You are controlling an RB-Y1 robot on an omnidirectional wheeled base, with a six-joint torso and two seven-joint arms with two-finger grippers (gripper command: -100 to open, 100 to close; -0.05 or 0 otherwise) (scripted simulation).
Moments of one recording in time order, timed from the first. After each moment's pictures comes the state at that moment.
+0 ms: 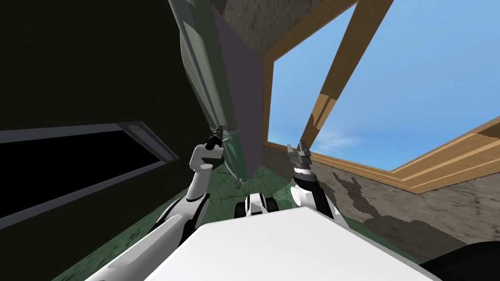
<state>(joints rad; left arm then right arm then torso) -0.53 0.36 -0.03 -2.04 -0.28 0.90 0.11 0.50 0.03 -0.03 -2.27 0.01 -0.55 -0.06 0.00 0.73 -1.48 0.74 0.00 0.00</state>
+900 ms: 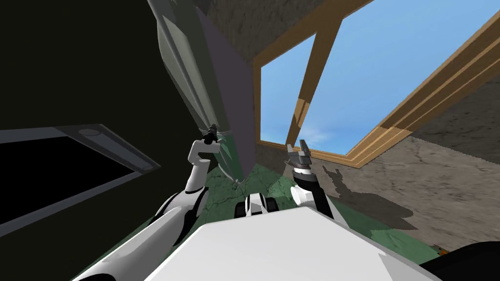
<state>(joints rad) -0.62 0.40 0.05 -1.88 -0.37 0.89 0.14 0.50 0.03 -0.03 -2.27 0.01 -0.55 -0.06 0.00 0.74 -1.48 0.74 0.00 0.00</state>
